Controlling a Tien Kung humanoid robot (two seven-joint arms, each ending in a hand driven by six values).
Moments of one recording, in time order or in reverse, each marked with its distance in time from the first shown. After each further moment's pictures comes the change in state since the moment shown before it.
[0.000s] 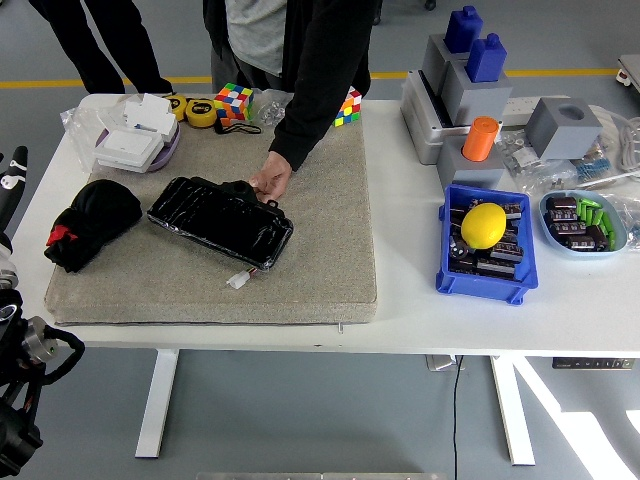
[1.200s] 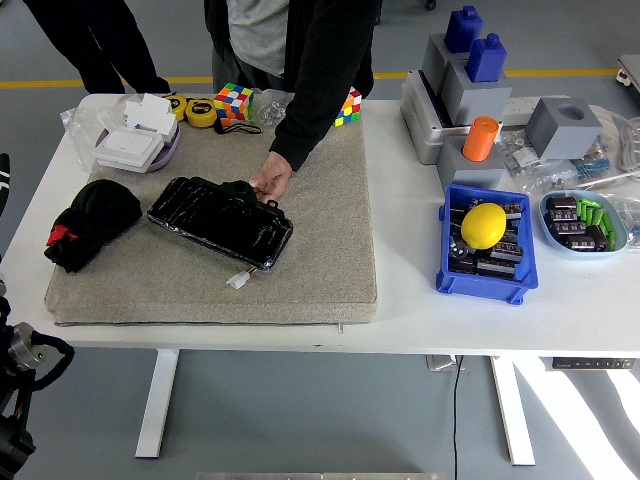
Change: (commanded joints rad) left arm 0.027 0.000 -0.033 -0.025 -0.008 -0.024 0.043; right arm 0.025 -0.009 0.041 -0.031 -0.060 -0.002 0.001
